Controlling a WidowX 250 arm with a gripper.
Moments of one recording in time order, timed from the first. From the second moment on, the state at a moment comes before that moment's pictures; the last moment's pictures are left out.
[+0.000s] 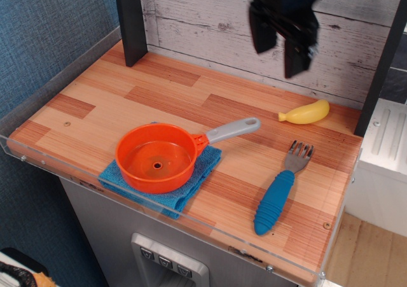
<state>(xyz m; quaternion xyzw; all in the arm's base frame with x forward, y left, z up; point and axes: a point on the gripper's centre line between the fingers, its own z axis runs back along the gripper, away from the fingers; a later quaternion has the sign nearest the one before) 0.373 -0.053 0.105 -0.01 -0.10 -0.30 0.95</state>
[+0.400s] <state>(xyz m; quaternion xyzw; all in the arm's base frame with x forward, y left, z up) 0.393 -0.066 0.071 0.01 -0.09 -0.28 0.95</state>
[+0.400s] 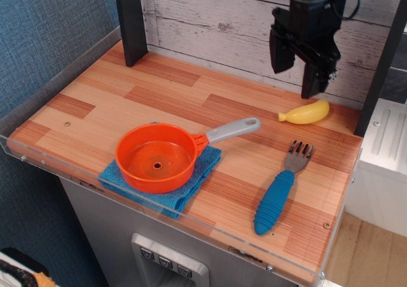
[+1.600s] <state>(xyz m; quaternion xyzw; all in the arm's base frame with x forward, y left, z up) 0.409 -0.087 0.026 0.01 -0.10 -0.29 0.95</state>
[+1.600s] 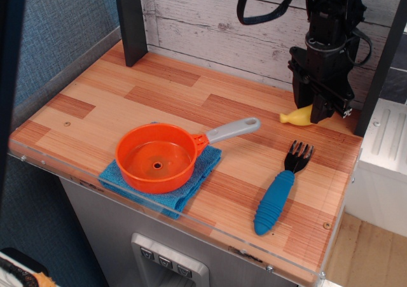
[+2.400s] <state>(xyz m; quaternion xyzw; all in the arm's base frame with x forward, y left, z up) 0.405 -0.069 0.032 0.04 -0.08 -0.26 0.96</state>
